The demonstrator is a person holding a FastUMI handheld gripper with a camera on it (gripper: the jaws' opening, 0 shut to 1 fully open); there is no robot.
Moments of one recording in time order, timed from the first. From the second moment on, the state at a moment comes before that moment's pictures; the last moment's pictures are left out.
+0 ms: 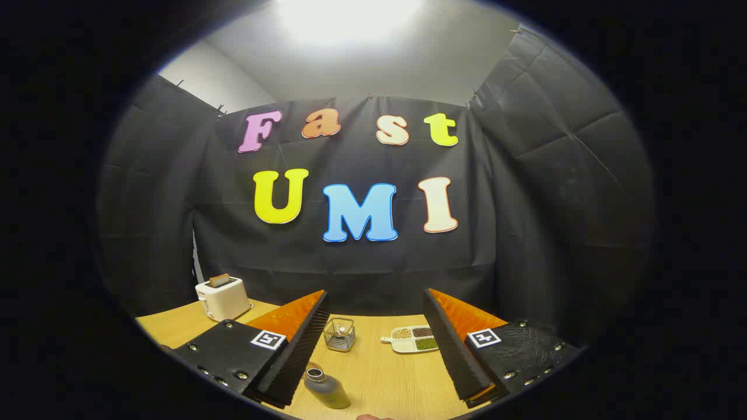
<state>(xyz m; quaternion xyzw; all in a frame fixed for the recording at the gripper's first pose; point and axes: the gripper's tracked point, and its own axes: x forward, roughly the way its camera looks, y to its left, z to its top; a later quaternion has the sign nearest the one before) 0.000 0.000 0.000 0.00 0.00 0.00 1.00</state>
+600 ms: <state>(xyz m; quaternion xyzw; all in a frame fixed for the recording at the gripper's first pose) 0.004 -0.005 -0.004 0.01 0.00 -0.02 1.00</state>
